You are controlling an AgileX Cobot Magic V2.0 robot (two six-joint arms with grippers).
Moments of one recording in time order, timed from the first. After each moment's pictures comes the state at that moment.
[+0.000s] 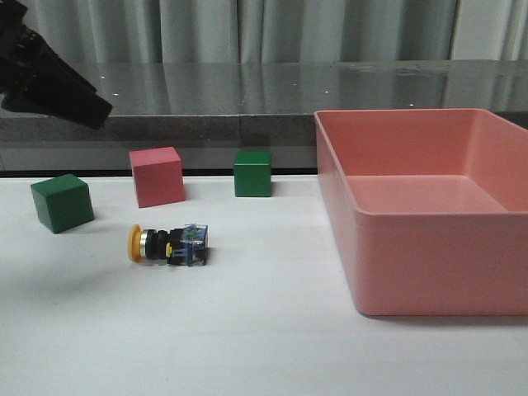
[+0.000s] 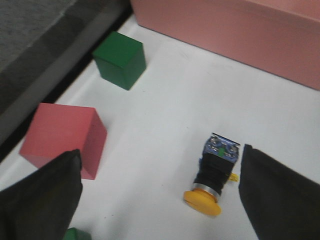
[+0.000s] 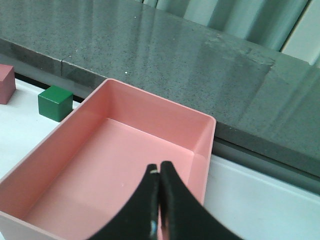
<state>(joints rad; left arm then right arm) 0.05 1.70 -1.15 -1.12 0.95 1.81 0.06 0.55 -0.55 0.34 0.32 -0.61</state>
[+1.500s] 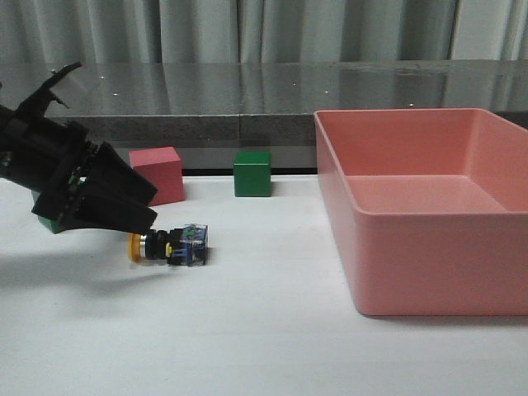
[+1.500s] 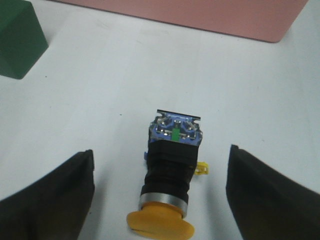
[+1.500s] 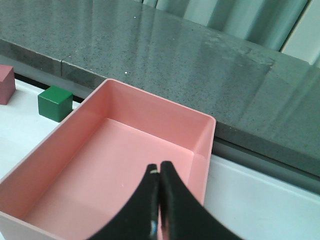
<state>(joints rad) -0.02 2.05 -1.16 -1.26 1.08 2.22 0.06 0.55 -0.55 0.34 0.32 -0.61</state>
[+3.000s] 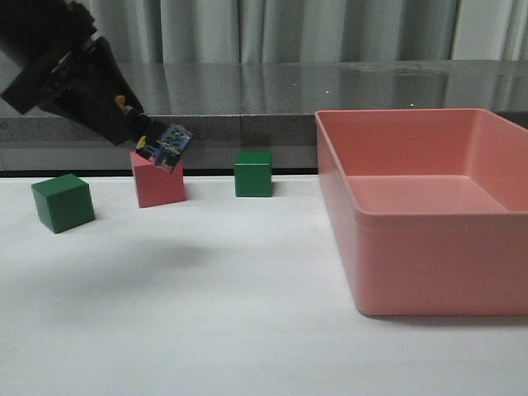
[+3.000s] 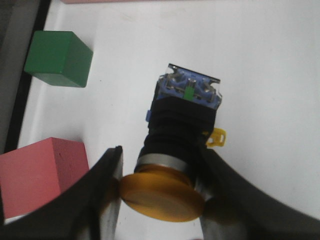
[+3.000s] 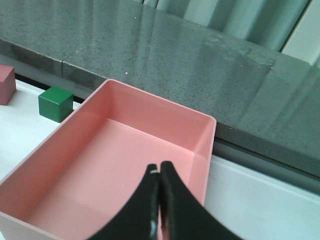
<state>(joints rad) -0.20 1.74 -1.37 -0.59 0.97 1.70 0.06 0.55 -0.55 0.34 0.32 -0.60</state>
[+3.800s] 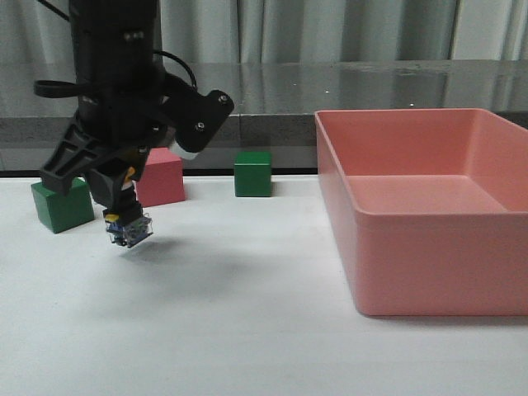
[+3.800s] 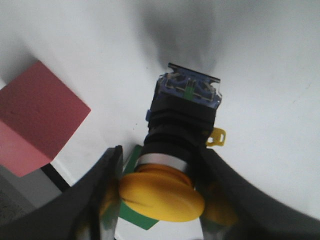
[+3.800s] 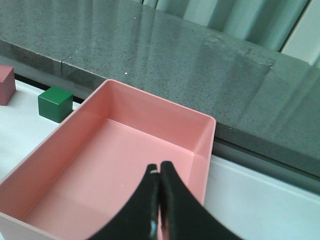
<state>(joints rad) -0.62 1.93 -1.43 0.56 0.98 0.97 0.06 0.55 -0.55 0.34 0.32 -0.60</state>
